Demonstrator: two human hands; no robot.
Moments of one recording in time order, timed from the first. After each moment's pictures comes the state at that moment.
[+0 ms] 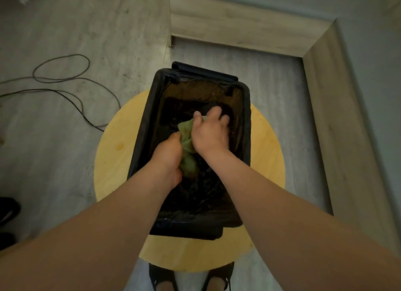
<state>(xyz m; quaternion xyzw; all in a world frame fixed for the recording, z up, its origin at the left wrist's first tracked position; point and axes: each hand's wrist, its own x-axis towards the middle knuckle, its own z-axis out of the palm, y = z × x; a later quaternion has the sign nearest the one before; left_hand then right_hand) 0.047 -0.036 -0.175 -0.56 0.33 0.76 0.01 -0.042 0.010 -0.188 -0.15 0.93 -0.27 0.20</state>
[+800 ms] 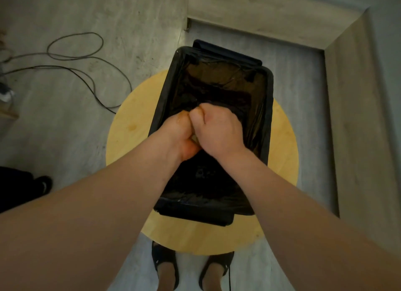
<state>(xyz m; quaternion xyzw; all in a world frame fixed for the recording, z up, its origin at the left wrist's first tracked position) 0.051 -0.053 -0.155 -0.52 0.31 0.80 -0.01 -0.010 0.021 -0.164 -0.39 0.88 -0.25 0.11</state>
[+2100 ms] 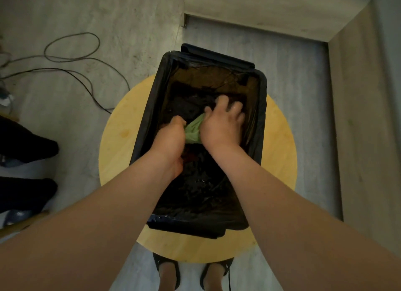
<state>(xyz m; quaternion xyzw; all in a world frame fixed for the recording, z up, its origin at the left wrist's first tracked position) 0.041 -0.048 -0.181 -0.59 0.35 0.72 -0.04 -0.049 0.008 -0.209 -0.19 0.95 -0.18 0.17</state>
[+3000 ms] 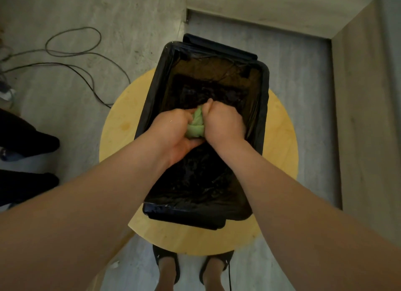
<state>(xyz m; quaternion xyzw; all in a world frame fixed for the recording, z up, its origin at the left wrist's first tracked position) 0.044 -0.053 -0.171 -0.50 0.33 0.80 -0.02 -0.046 0.015 -0.194 -0.26 0.93 -0.18 0.16</state>
